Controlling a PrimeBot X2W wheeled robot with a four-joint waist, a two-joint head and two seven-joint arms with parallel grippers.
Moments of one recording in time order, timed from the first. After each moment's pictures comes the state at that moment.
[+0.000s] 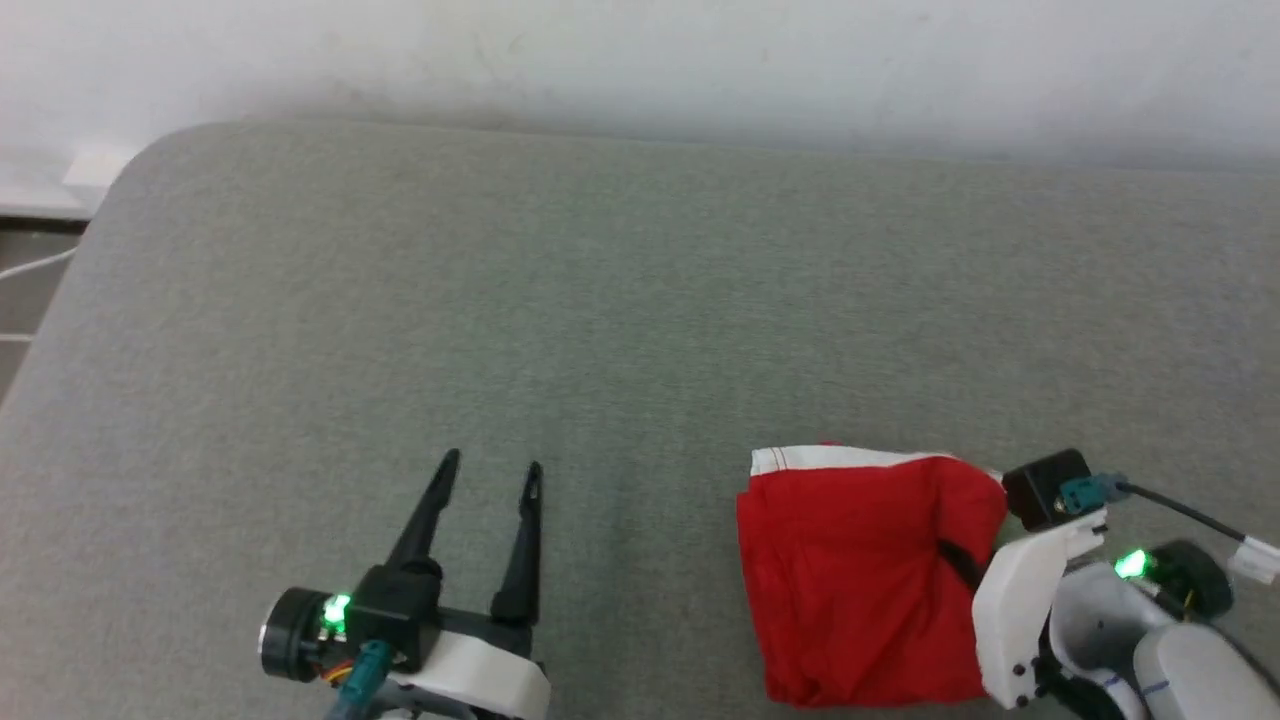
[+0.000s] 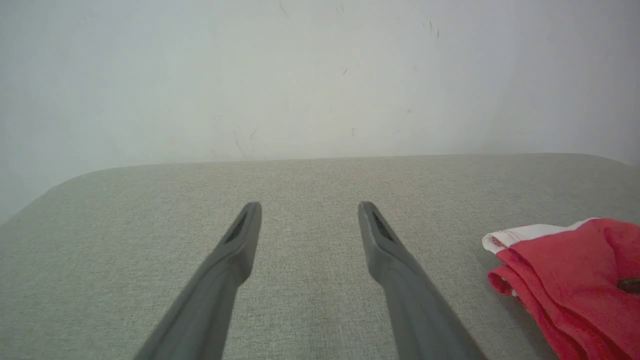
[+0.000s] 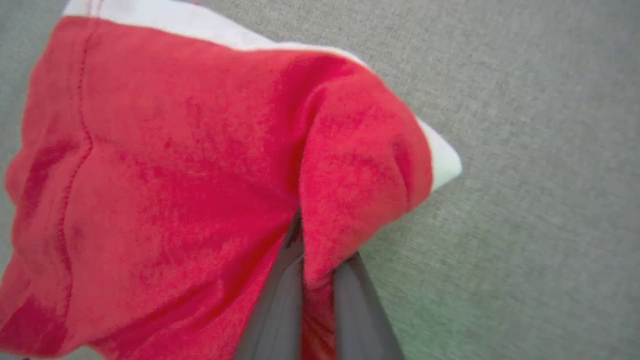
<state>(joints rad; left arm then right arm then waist) 0.01 0.05 -0.17 0.04 -0.04 -0.02 -0.26 -0.09 -0.26 0.20 0.10 0.33 0.13 0.57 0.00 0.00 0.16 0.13</state>
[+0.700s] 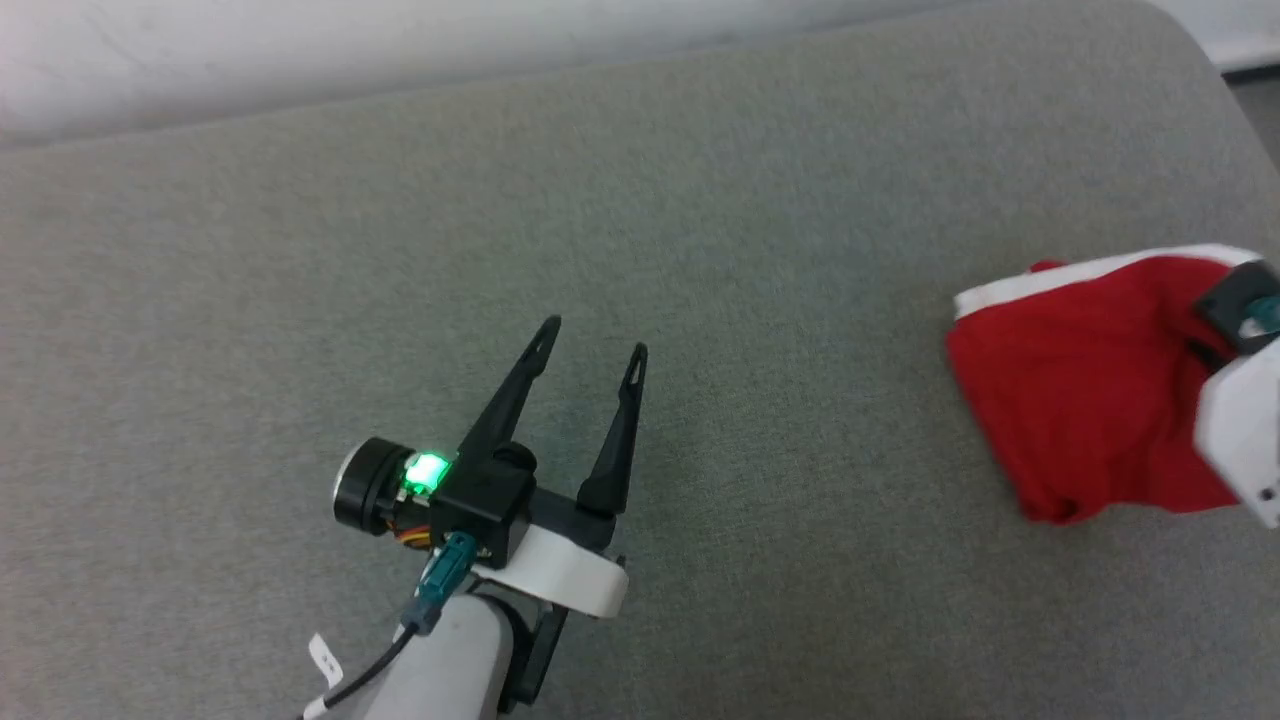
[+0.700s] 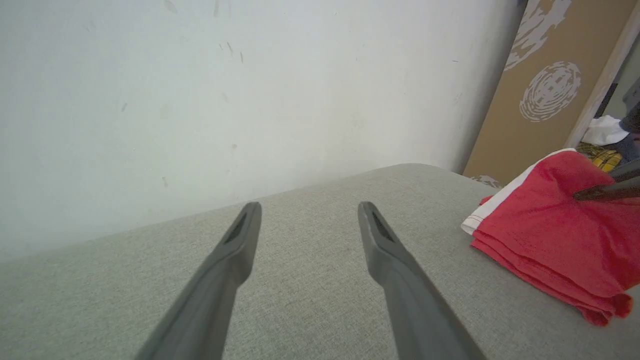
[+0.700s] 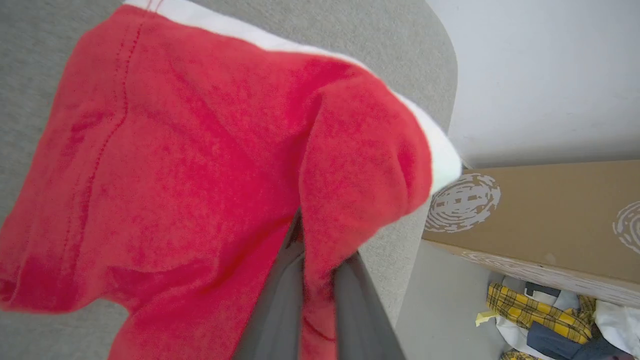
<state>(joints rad) -0.22 0.05 -0.33 0.06 -0.03 -0.01 -0.26 -0.54 -0.83 0.56 0.23 0.35 0.13 0.44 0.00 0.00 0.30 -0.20</state>
